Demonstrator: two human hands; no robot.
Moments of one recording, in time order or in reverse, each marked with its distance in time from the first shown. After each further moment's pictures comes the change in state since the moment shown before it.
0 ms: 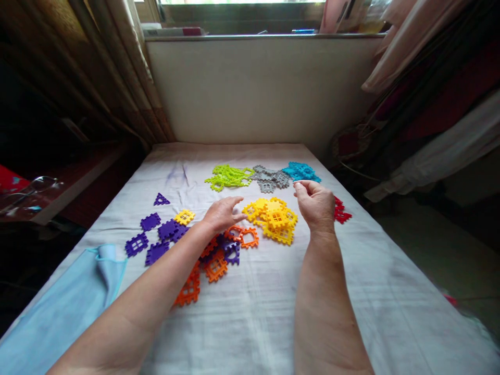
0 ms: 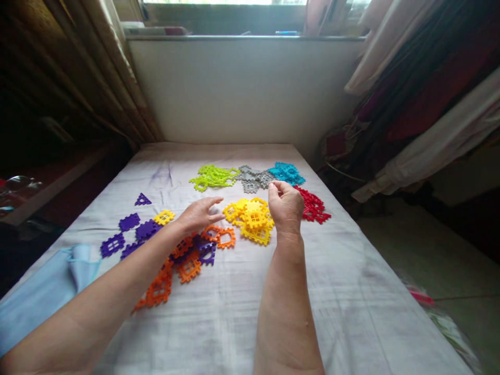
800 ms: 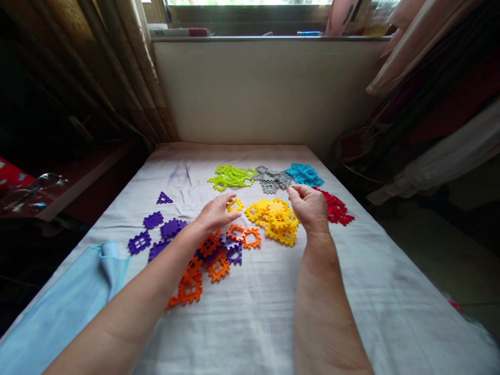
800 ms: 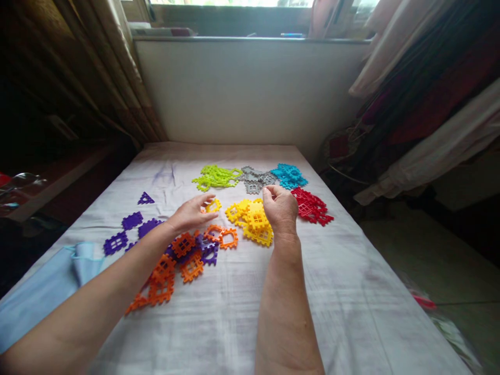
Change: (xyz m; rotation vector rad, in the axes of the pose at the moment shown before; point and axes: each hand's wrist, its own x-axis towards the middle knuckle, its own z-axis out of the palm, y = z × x) left_hand -0.012 -0.014 -0.009 -0.200 0.088 -0.125; right_hand -0.005 -0.008 0.010 -0.049 -0.137 0.016
